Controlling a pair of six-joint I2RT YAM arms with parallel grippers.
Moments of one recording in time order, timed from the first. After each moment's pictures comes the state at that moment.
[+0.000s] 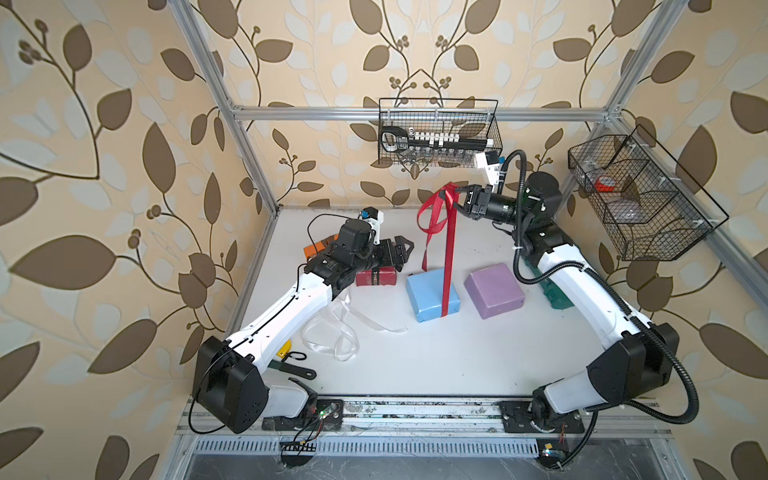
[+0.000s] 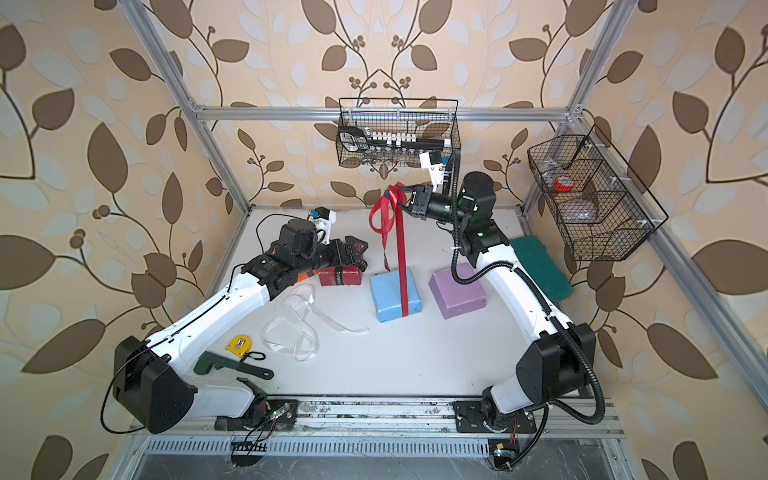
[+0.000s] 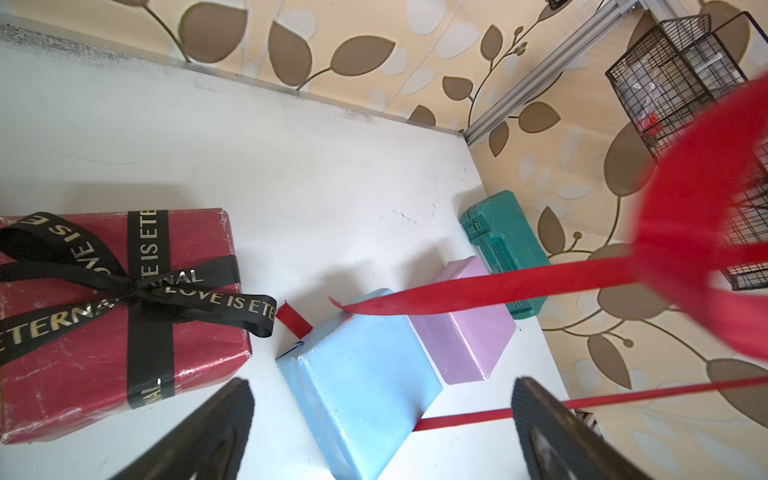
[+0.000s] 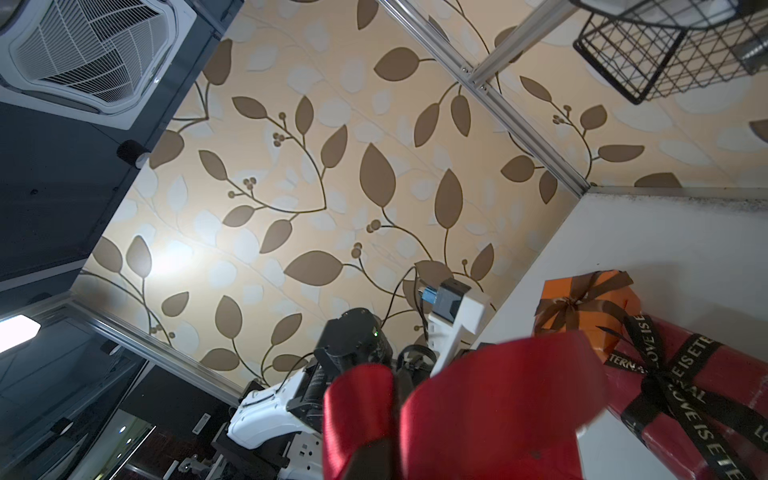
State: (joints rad) left arm -0.48 1.34 1.16 -0.31 0.23 -0.58; right arm 0.28 1.51 1.49 0.20 -0.92 1.04
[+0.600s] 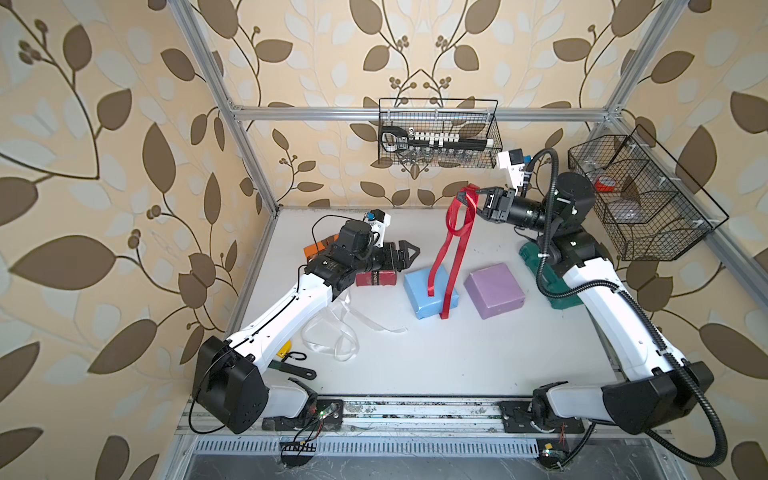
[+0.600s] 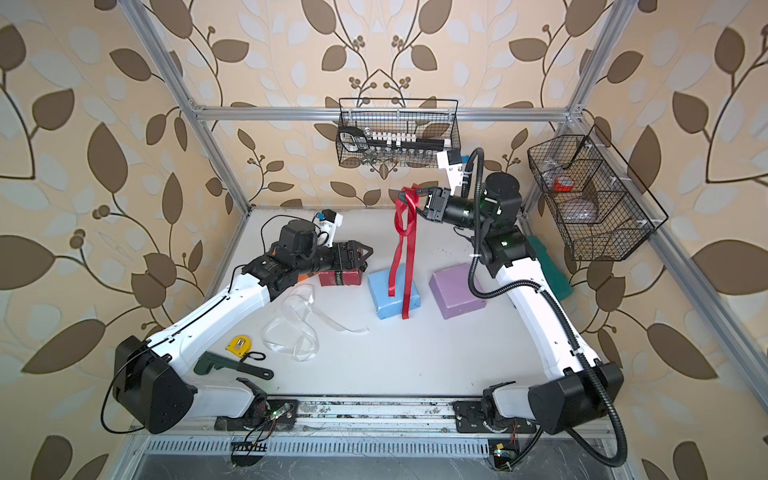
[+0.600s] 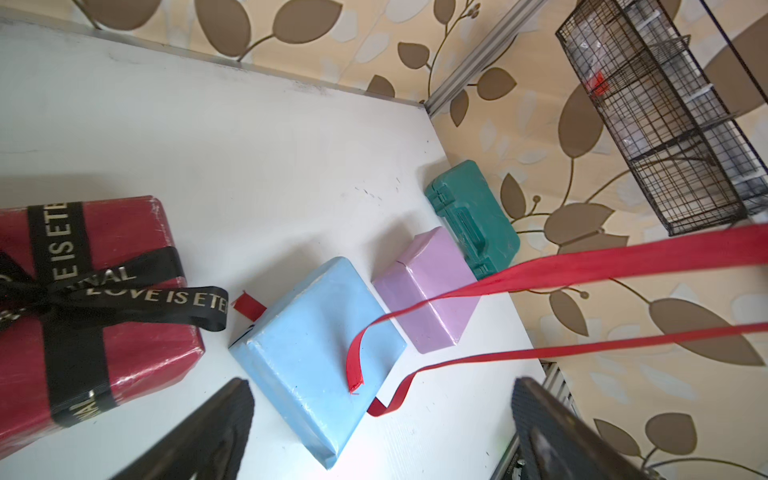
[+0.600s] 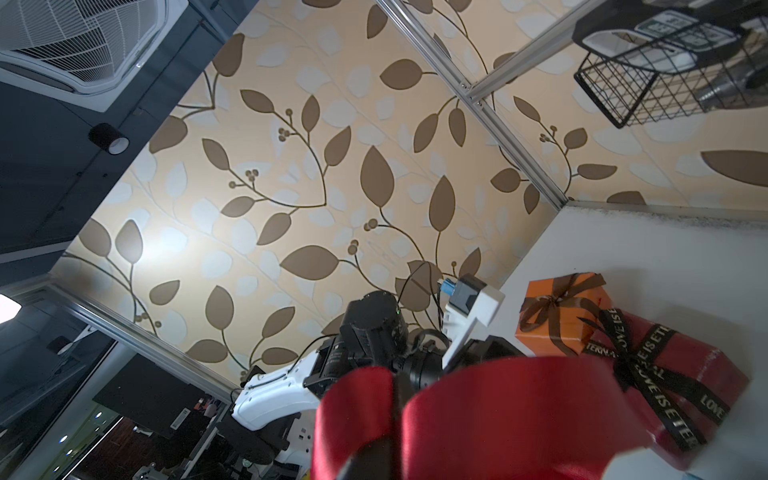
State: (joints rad) left arm -0.48 1.34 1.13 -0.27 0.40 -0.54; right arm 0.24 1.31 1.40 0.01 -0.92 0.92
